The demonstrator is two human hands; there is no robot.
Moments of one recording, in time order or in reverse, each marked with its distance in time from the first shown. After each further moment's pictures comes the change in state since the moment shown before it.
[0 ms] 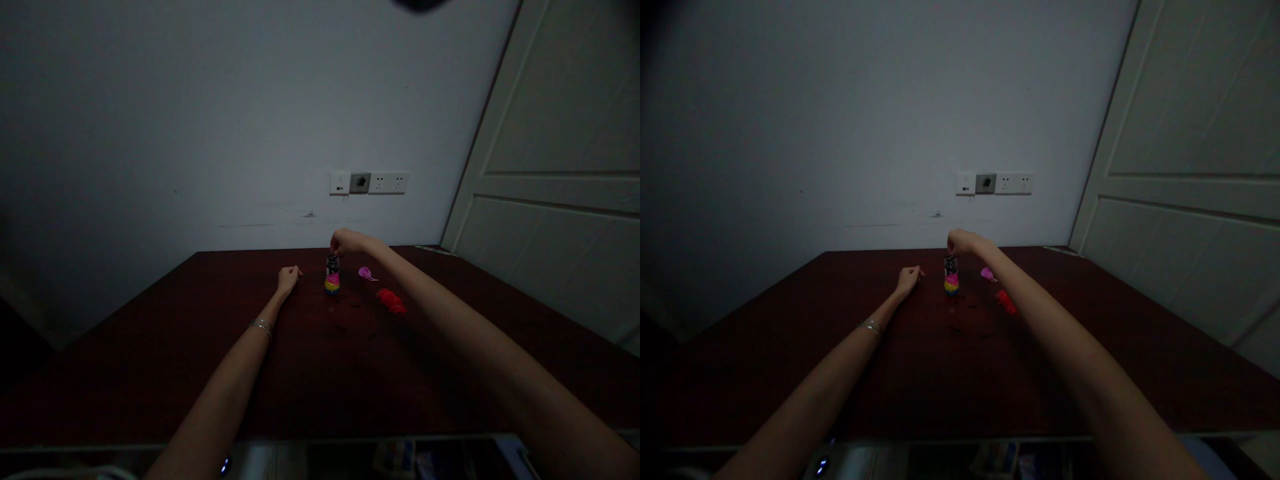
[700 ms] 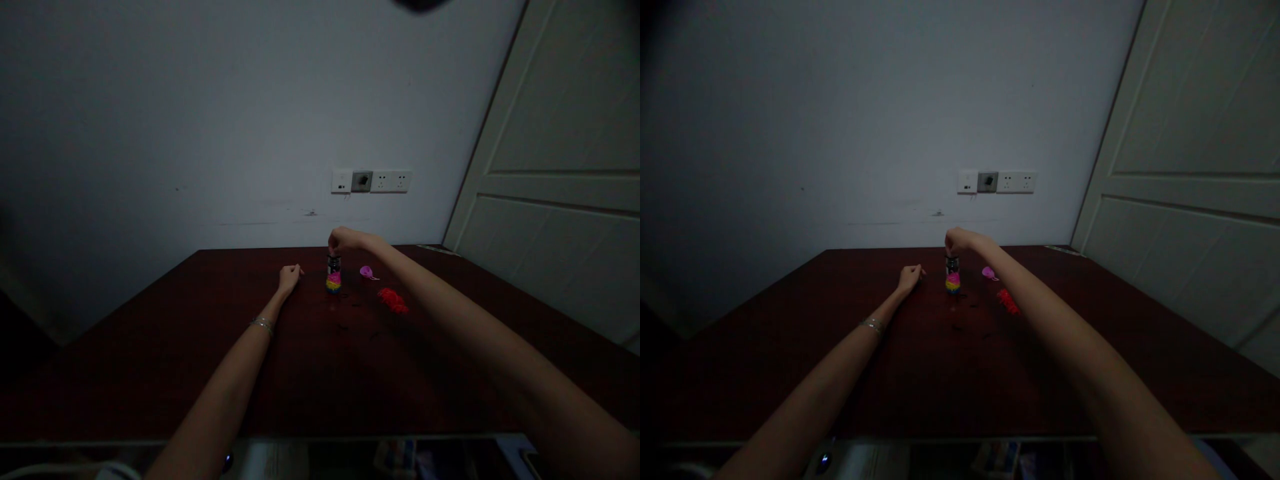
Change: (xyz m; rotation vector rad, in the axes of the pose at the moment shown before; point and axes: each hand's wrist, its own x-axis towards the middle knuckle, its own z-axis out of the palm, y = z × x) left_hand -0.005 0.006 -0.002 -0.006 -0.015 0.002; right_hand 0.010 0.000 0.000 0.065 -0.057 -0.040
